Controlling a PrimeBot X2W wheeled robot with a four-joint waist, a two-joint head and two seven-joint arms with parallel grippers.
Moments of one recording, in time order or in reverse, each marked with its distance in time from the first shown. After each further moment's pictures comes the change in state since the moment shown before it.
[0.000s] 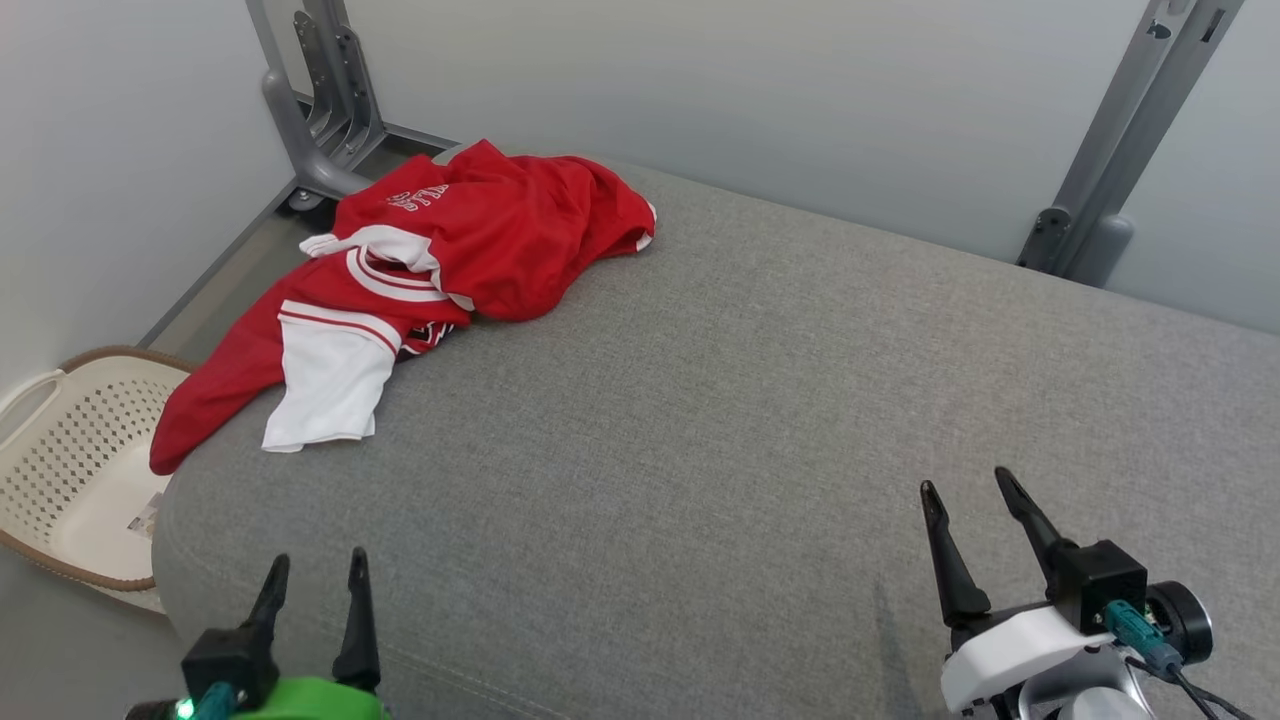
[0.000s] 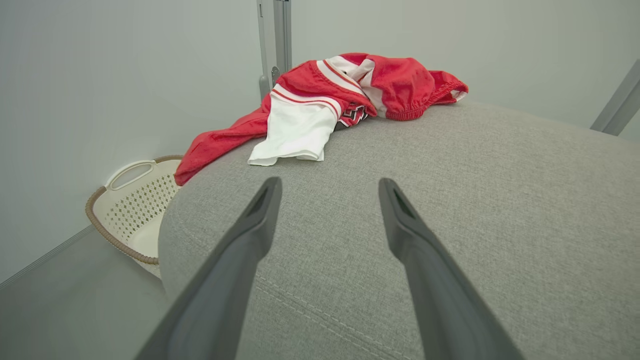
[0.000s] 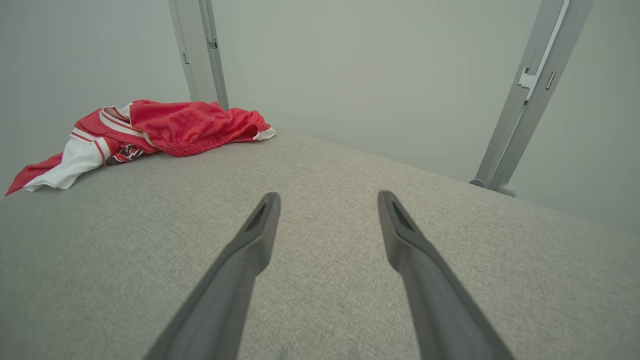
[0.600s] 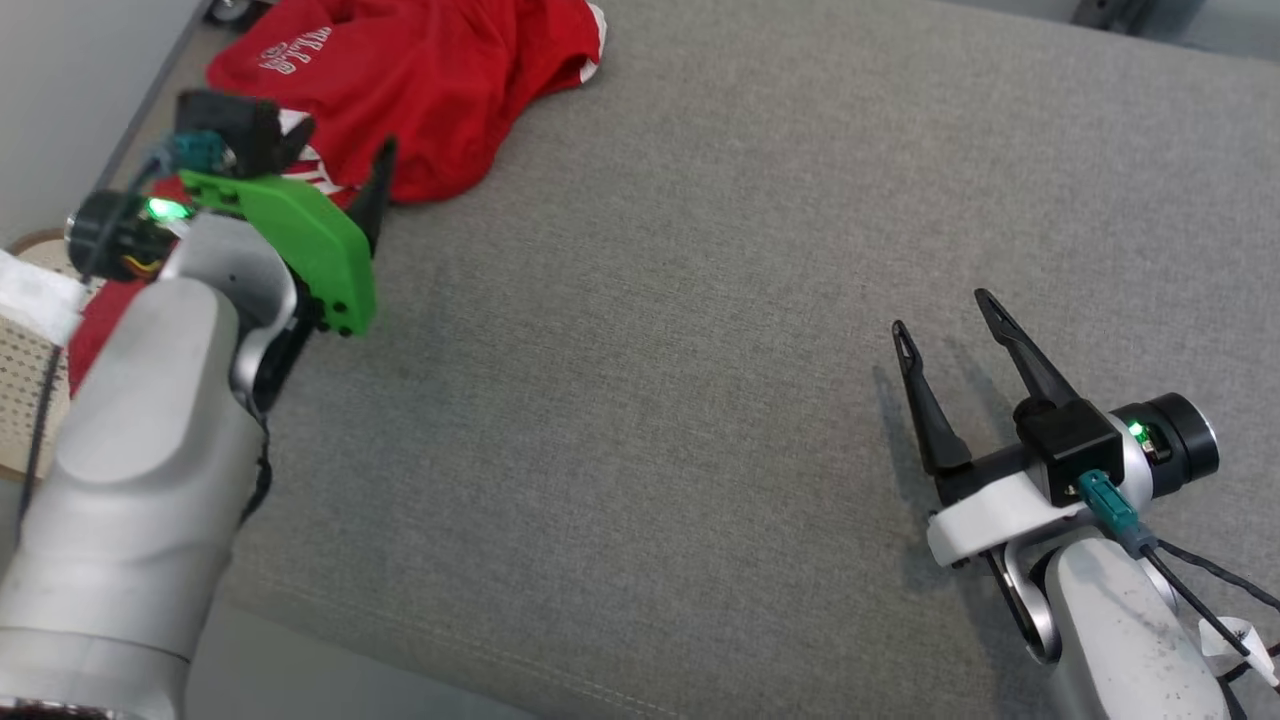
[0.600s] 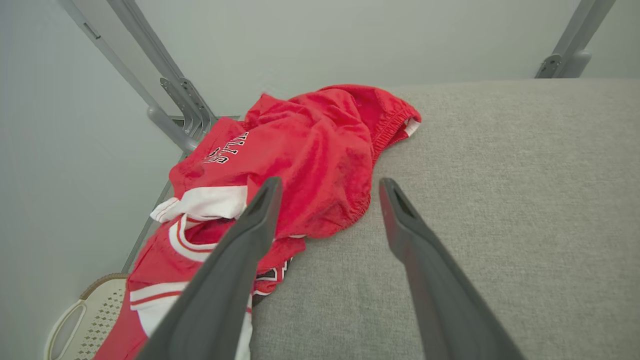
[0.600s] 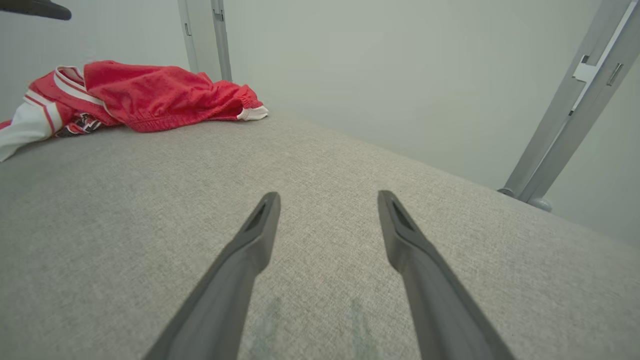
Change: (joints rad) left arm -0.872 0.202 -0.433 0.300 -0.307 -0.008 0.417; right arm -0.236 -0.060 0.067 -0.055 -0.158 0.000 0.000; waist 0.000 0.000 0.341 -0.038
